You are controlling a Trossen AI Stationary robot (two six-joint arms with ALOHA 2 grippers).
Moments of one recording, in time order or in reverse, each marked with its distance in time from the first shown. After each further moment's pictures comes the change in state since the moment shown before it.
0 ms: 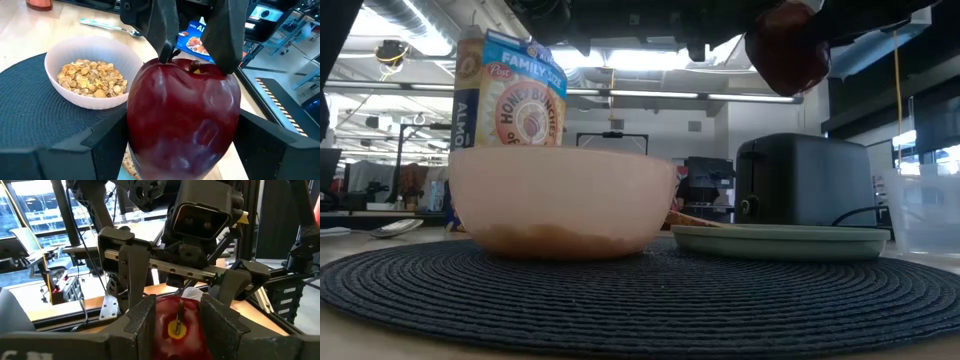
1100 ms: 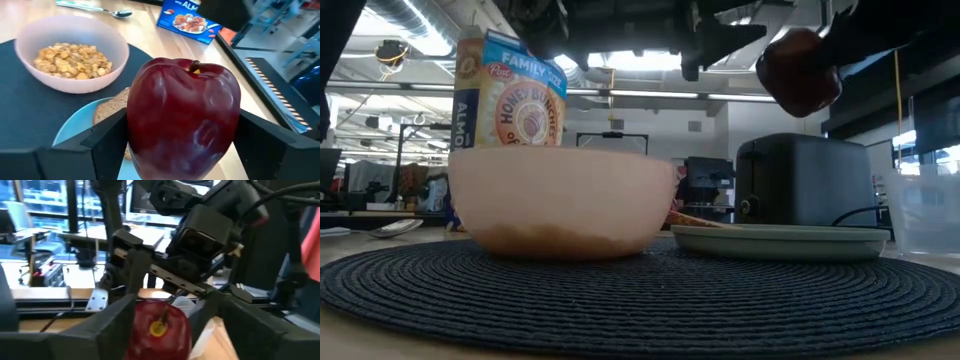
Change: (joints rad) left arm 0.035 -0.002 -0.055 0.105 0.046 -0.237; right arm 0.001 -0.004 0.000 -0.163 0.036 0.171
